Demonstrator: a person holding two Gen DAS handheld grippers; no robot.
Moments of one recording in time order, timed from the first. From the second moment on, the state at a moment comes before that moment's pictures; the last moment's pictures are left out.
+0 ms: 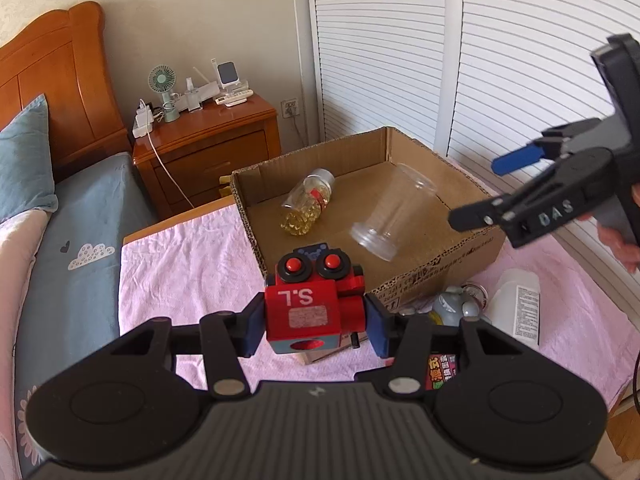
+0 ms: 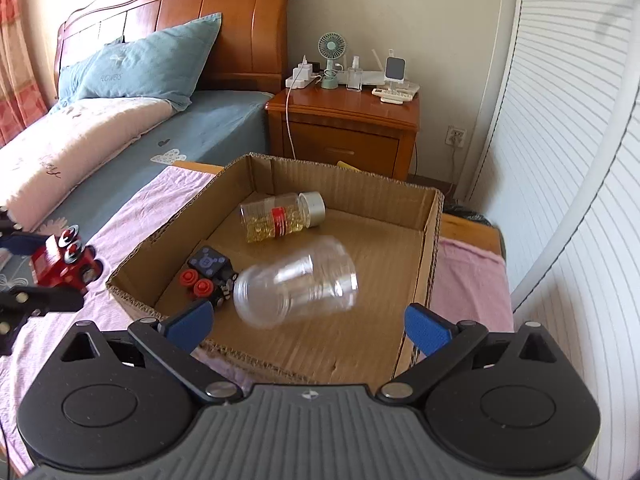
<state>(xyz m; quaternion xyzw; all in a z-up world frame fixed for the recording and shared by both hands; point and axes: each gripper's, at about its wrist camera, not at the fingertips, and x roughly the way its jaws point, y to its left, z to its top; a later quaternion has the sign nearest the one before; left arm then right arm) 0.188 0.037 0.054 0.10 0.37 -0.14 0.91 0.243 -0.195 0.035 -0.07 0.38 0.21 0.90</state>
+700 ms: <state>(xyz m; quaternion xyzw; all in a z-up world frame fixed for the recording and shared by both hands) 0.259 -0.068 0.036 0.13 0.40 -0.21 0.88 0.195 -0.242 0.031 -0.07 0.37 0.18 0.91</state>
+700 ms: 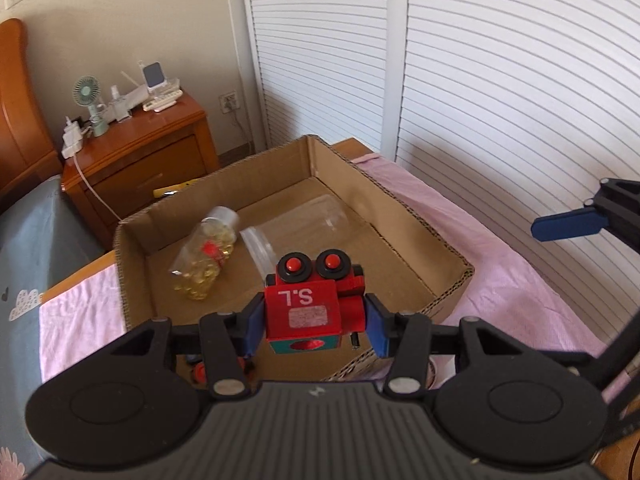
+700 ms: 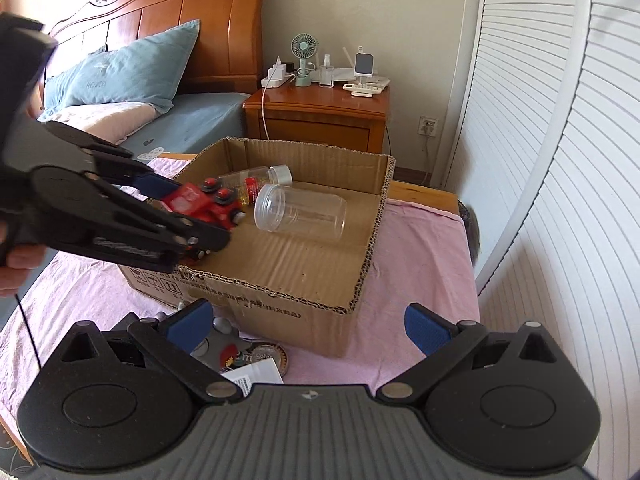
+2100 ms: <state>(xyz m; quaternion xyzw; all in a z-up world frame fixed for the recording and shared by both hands) 0.133 -0.003 -0.002 0.04 0.38 -0.08 0.92 0.127 -0.250 -0.018 0.01 0.41 0.10 0.91</state>
